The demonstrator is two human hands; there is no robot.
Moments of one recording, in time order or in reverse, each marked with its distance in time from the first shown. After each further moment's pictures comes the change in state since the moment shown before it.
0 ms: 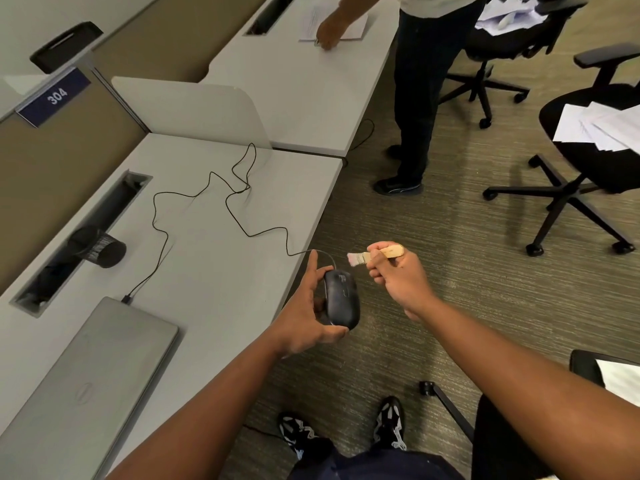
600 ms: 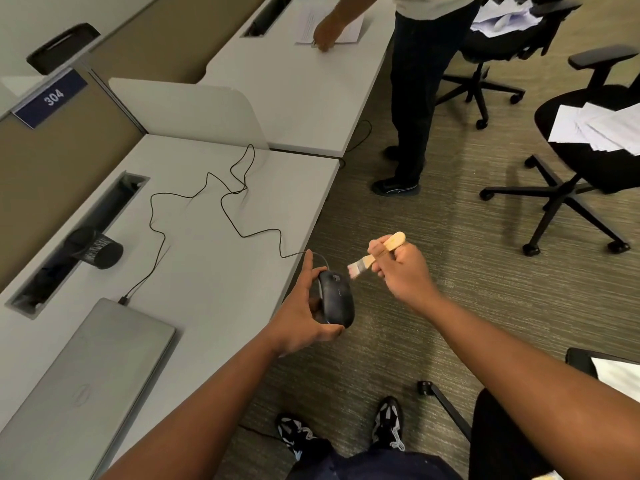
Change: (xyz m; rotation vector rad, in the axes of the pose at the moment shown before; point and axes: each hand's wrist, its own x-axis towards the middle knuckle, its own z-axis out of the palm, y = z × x) left_hand 0.002 -0.004 -0.001 0.001 -0.003 -0.042; right_hand -0.003 -0.015 -0.010 -0.212 0.017 -0.191
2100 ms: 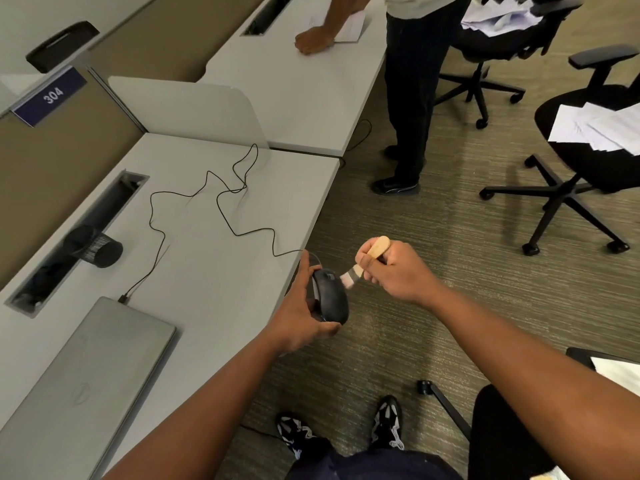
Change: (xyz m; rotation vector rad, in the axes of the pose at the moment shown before) left_hand -0.001 -0.001 0.001 0.105 0.084 -0.013; right_hand -0.002 -0.021 -0.010 -0.224 -0.298 -0.113
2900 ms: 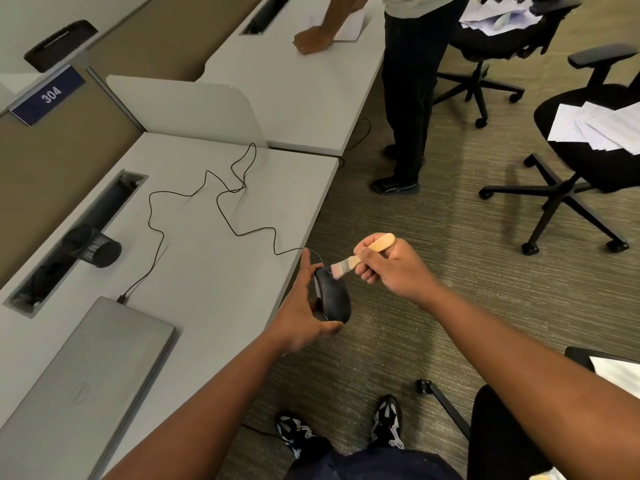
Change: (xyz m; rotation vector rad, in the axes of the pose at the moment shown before) left_hand 0.000 0.006 0.004 -0.003 -0.003 0.010; right_hand 0.000 -0.005 0.003 0.322 0.041 0.120
